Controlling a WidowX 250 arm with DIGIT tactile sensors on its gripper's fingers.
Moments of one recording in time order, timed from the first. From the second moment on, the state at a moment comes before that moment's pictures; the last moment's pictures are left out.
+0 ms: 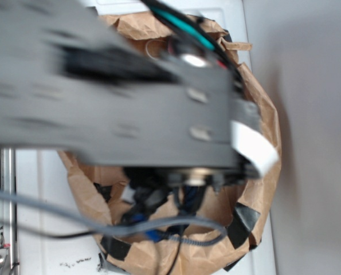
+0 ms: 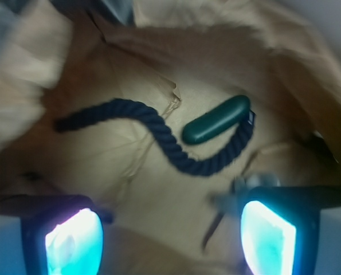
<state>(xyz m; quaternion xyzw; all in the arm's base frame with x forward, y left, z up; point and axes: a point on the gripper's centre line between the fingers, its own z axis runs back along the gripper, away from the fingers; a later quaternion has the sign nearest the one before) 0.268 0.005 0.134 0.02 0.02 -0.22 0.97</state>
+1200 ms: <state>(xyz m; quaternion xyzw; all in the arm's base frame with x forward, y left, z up) 0.289 0.022 0.094 0.00 0.00 -0.23 0.97</state>
